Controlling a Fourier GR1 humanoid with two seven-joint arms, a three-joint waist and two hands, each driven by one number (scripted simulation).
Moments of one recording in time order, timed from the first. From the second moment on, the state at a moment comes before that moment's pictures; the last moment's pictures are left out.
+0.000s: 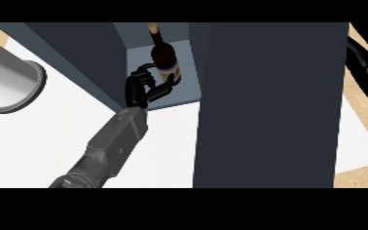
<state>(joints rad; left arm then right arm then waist) -0.88 0.00 -0.19 -0.15 0.77 0.37 -0.78 -0.62 -0.14 -0.02 -2.37 -0.28 -0.03 0.89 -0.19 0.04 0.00</state>
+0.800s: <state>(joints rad) -1.03 0.00 -0.24 -0.16 0.83 0.49 -0.69 -0.60 -0.15 -0.06 -2.37 -0.29 -0.01 0.87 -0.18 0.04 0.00</state>
